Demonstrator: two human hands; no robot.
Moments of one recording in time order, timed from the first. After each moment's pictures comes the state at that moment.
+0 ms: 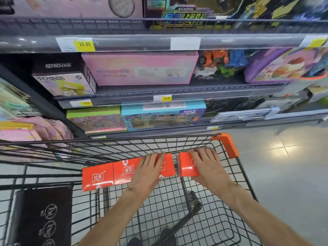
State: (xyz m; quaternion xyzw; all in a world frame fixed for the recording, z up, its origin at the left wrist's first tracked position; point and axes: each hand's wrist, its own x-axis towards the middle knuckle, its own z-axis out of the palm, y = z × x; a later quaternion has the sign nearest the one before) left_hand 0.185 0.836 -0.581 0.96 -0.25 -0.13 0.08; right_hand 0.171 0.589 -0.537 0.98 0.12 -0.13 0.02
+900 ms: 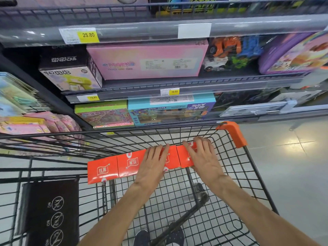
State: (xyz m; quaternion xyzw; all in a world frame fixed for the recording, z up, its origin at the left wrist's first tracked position) left_hand 0.190 0.838 -0.584 0.96 -0.23 -0.12 0.09; right_hand 0.190 0.623 -0.576 0.99 0.09 -0.13 0.05
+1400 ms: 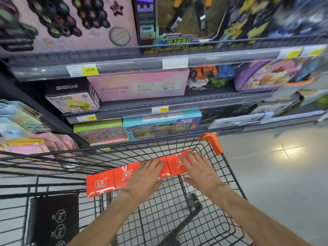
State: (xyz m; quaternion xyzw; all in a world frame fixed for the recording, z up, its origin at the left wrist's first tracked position) left_hand 0.194 0.843 -0.524 0.94 -0.31 -0.13 0.10; right_hand 0.174 0.605 -0.516 0.98 0.15 -0.16 -0.01
